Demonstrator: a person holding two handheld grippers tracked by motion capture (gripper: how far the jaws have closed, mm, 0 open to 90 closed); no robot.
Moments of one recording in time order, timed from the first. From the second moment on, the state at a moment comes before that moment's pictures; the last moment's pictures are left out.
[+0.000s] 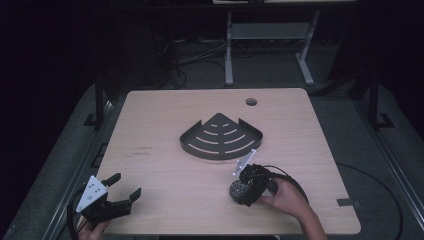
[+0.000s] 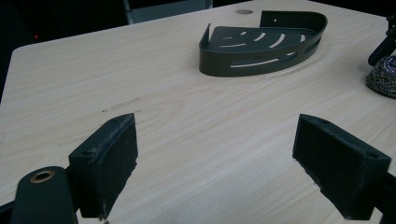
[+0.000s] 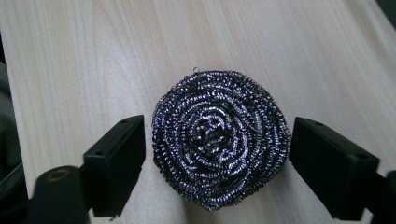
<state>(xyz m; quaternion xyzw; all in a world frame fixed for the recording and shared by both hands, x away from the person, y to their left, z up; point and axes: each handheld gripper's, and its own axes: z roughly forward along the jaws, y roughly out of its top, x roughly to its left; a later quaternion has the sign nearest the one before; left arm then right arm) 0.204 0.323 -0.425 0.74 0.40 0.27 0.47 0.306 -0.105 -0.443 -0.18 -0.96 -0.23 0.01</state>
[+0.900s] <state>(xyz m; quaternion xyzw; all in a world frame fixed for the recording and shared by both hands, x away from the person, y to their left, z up) 0.203 0.324 -0.424 0.74 0.40 0.28 0.47 0.311 -0.098 -0.435 -0.16 -0.96 -0.22 0.01</state>
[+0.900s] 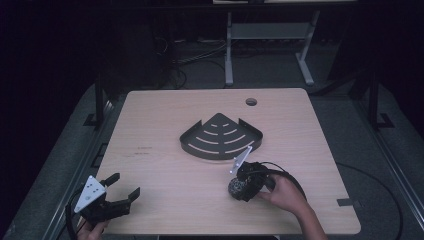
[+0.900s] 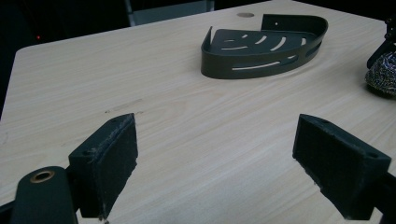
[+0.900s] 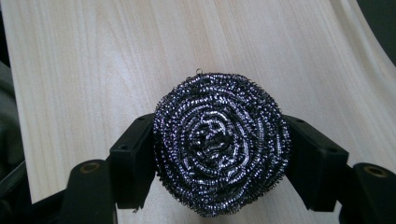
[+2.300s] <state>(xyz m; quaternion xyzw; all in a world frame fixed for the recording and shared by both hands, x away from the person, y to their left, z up) 0.203 0.324 -0.423 0.74 0.40 0.28 0.47 0.347 -0.076 -0.392 -0.14 -0.96 -0.24 0.02</state>
